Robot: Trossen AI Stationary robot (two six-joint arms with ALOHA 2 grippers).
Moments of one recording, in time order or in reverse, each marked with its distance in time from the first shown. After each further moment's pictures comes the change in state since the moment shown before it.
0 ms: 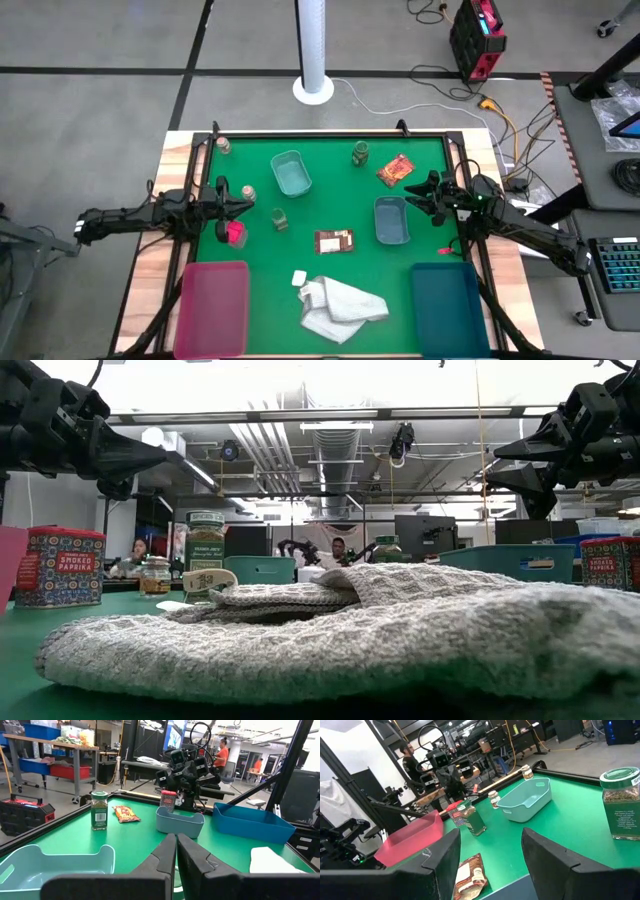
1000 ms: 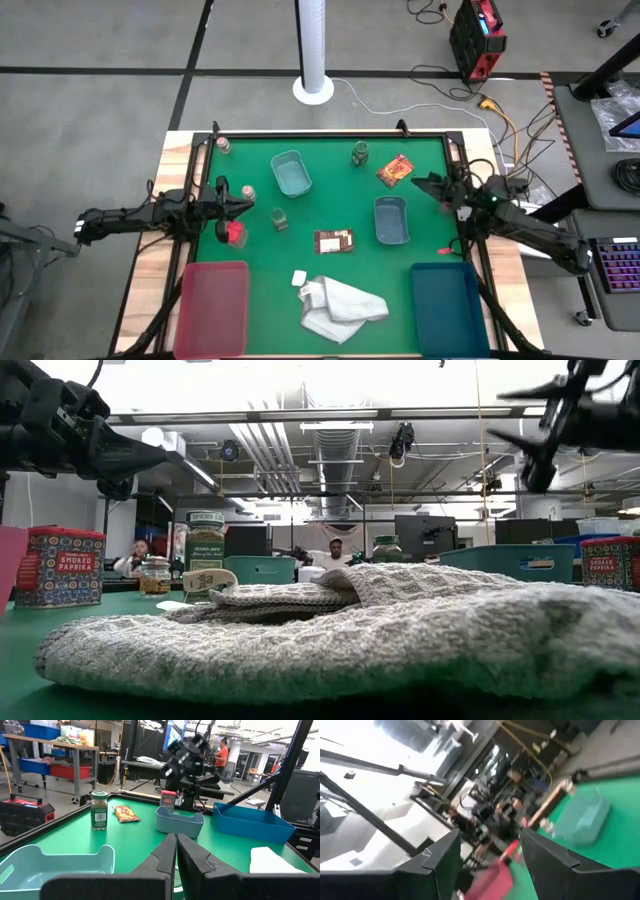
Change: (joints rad) left arm 0.000 0.000 0.000 0.000 0.000 0.000; right arm 0.020 0.012 0.057 0.248 0.079 0.545
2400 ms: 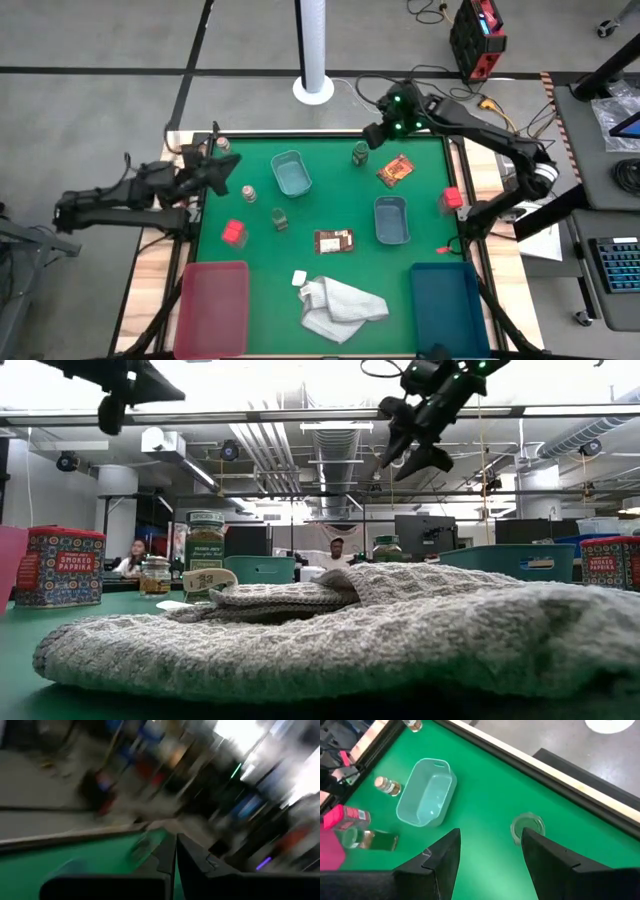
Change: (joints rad) left arm 0.011 0.479 0.621 -0.284 -0.461 -0.494; right arm -0.167 1.413 1.320 -1.007 0.119 -0.661
